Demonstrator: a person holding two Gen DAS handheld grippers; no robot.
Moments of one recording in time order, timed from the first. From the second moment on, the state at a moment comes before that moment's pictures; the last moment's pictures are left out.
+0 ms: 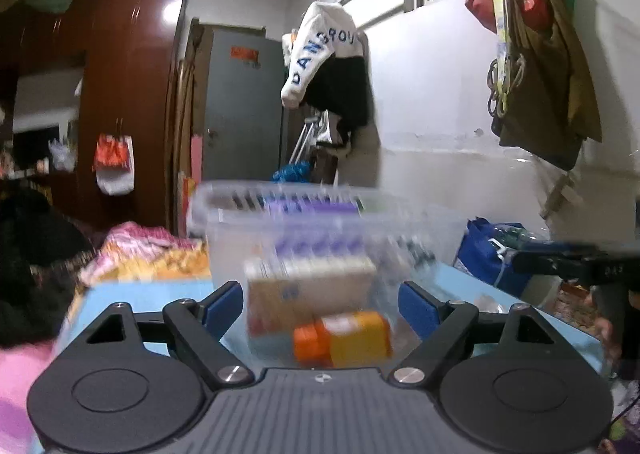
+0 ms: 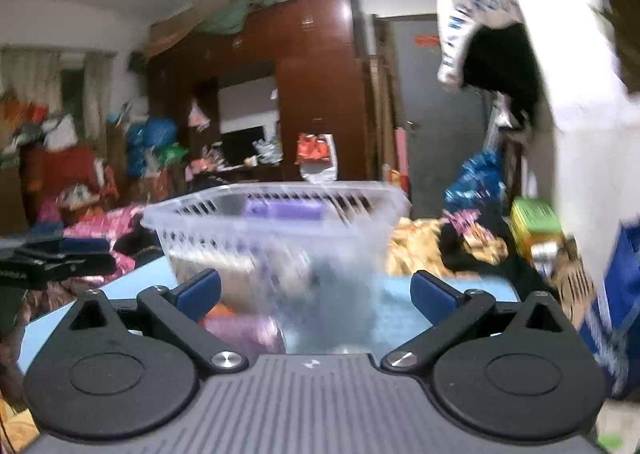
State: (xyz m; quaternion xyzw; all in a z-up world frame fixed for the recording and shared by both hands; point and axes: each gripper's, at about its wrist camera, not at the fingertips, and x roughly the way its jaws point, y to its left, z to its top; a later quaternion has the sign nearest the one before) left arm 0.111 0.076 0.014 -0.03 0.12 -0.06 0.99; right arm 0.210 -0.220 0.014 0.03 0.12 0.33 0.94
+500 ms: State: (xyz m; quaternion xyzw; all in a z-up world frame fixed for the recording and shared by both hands) left arm 0.149 0.053 -0.010 -0.04 0.19 -0.06 0.98; right arm 0.186 -0.217 -0.027 0.01 0.16 0.28 0.94
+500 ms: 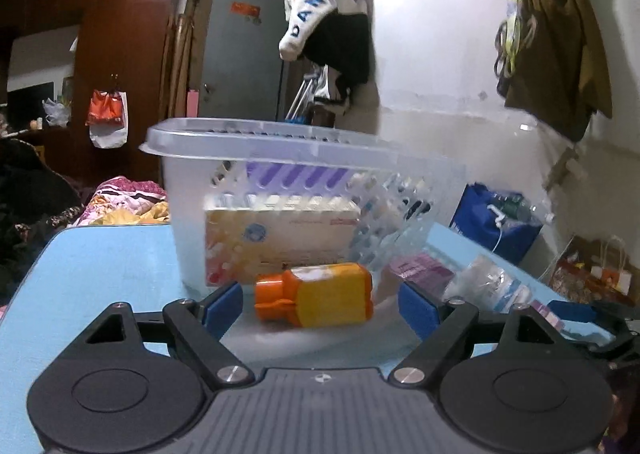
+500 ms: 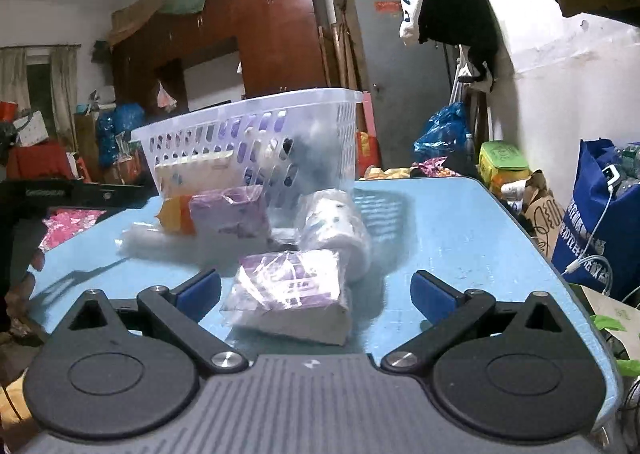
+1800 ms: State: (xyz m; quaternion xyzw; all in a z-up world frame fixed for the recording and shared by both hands) left arm 0.165 0.046 -0.002 -0.06 0.20 -0.04 0.98; right arm 0.162 -0.216 -0.026 -0.03 0.11 0.28 0.95
